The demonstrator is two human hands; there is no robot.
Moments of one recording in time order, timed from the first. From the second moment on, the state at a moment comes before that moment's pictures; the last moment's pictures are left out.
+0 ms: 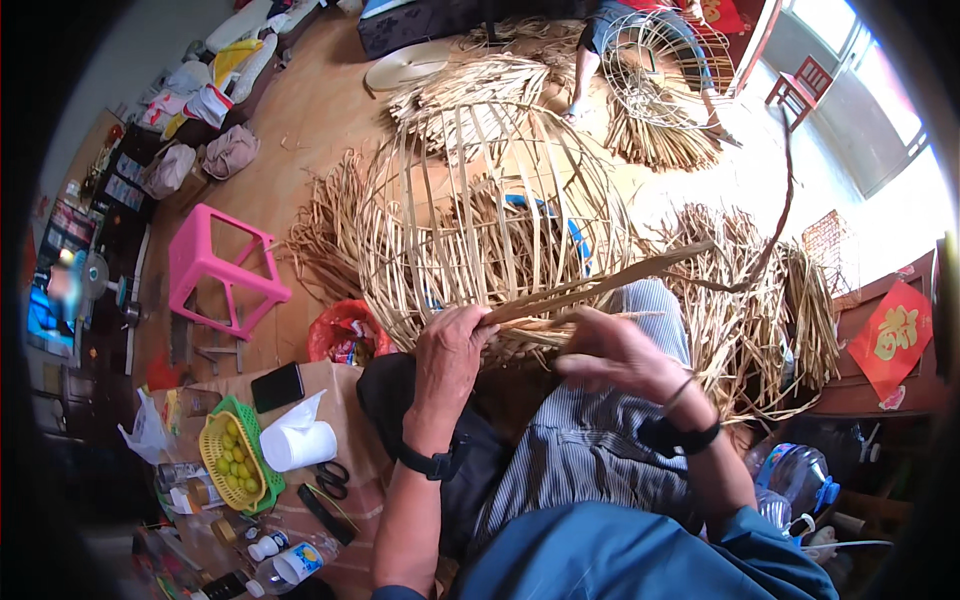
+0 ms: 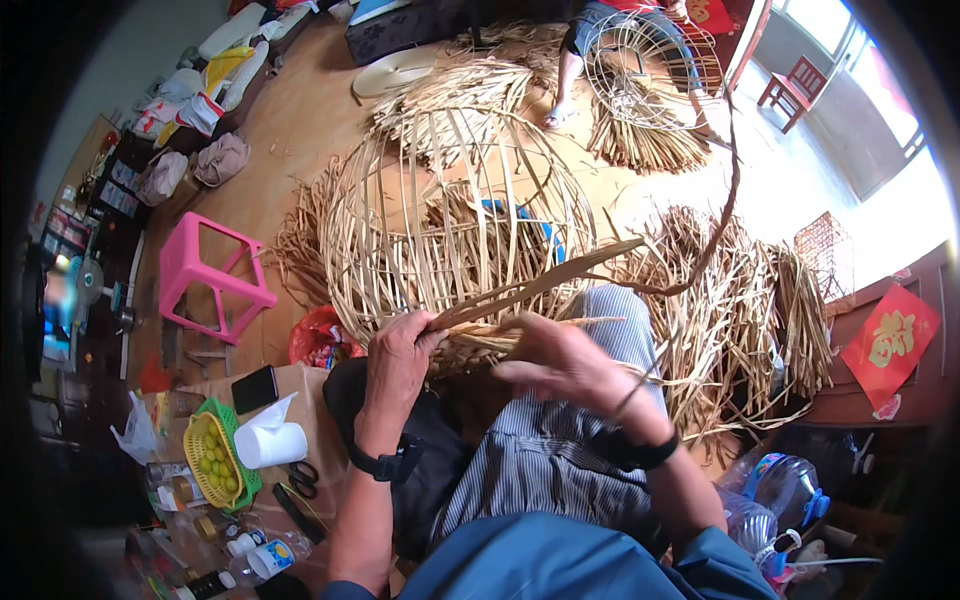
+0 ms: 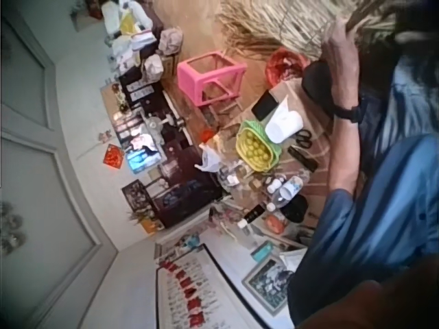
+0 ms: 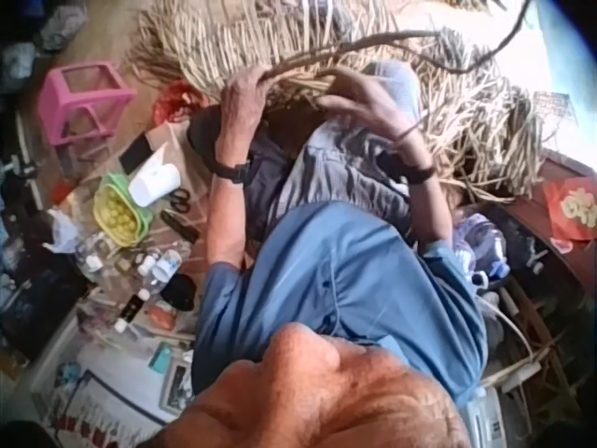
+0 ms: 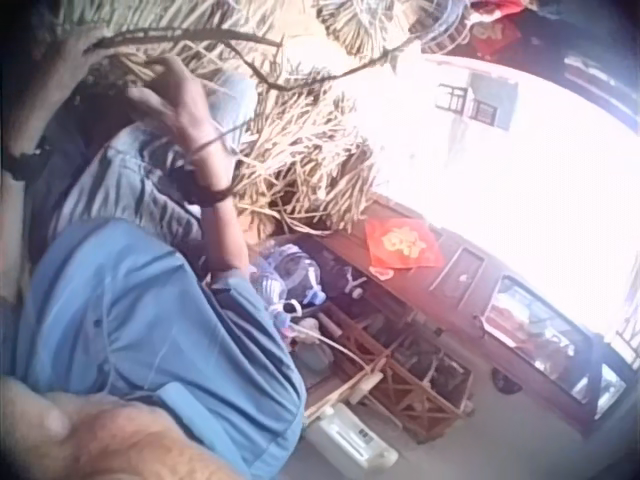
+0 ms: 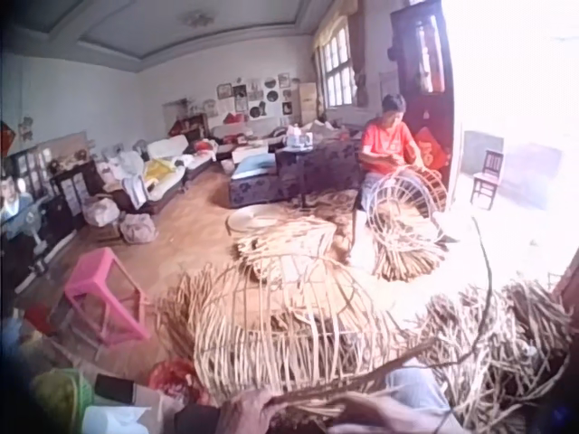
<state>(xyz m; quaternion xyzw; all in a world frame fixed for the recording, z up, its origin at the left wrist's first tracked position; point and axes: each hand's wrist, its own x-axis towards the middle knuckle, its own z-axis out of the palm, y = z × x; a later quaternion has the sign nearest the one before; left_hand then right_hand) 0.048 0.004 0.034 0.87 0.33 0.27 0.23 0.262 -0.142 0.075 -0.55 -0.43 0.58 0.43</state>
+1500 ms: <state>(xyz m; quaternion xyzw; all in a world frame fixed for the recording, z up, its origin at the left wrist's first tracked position) 0.074 -0.009 0.028 0.88 0.40 0.24 0.07 0.261 -0.059 0.056 -0.64 -0.56 0.23 0.48</state>
